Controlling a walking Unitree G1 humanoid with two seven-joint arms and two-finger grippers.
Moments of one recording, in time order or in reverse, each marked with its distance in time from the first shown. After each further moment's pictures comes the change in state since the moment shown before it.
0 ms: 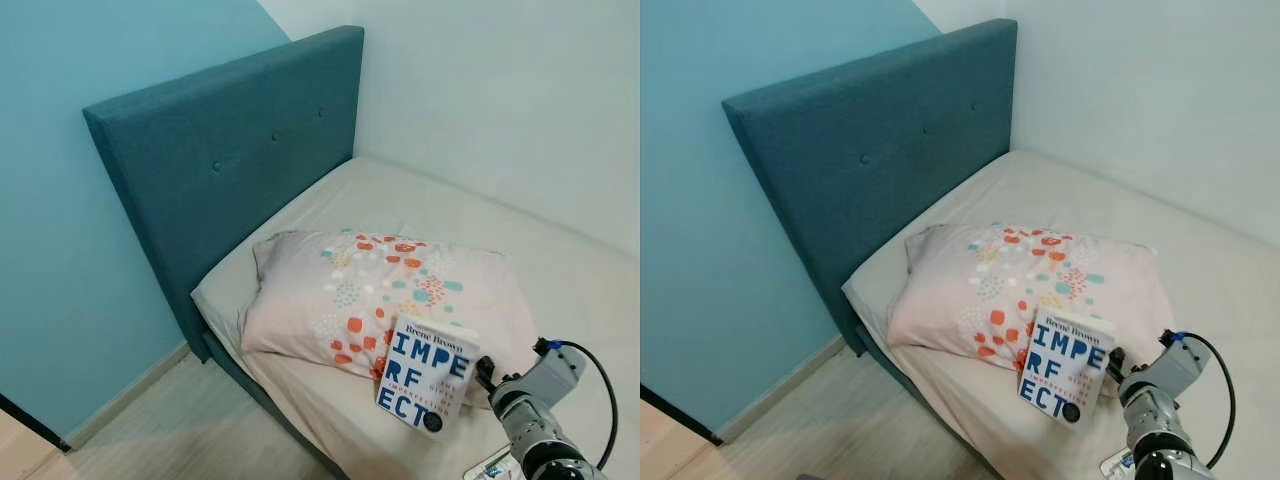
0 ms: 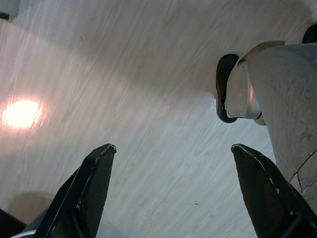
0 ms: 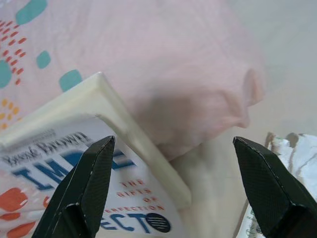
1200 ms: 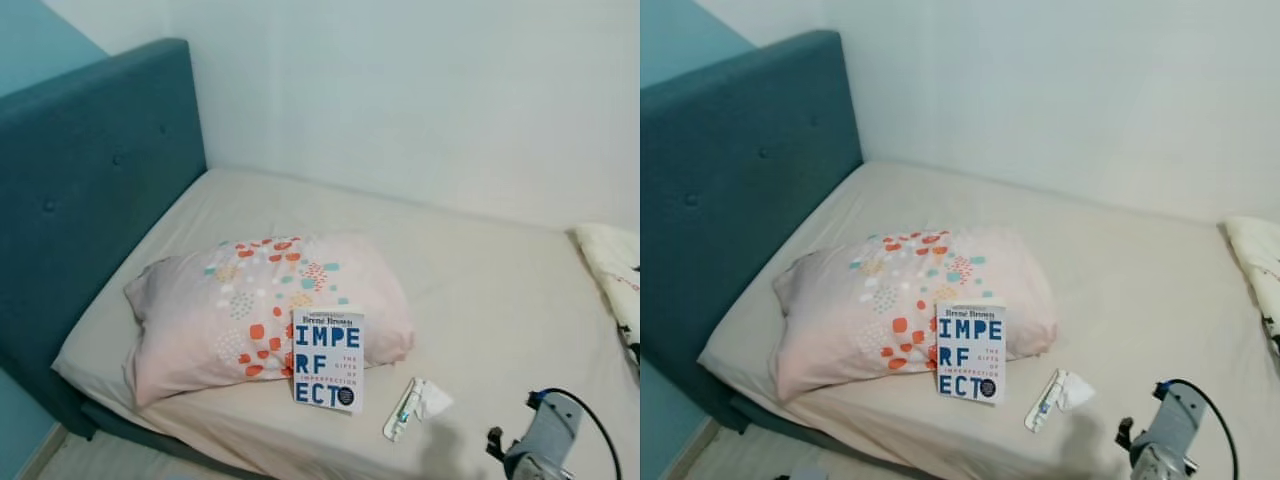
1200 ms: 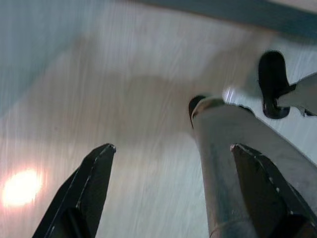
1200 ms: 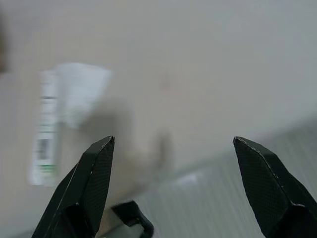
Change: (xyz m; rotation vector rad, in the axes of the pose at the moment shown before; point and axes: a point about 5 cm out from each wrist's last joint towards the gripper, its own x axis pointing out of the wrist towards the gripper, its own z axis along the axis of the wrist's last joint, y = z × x) left arm 0.001 -0.002 0.007 -0.141 -0.036 0.038; right arm -0.014 -0.041 -0.046 -0.320 0.146 -0.097
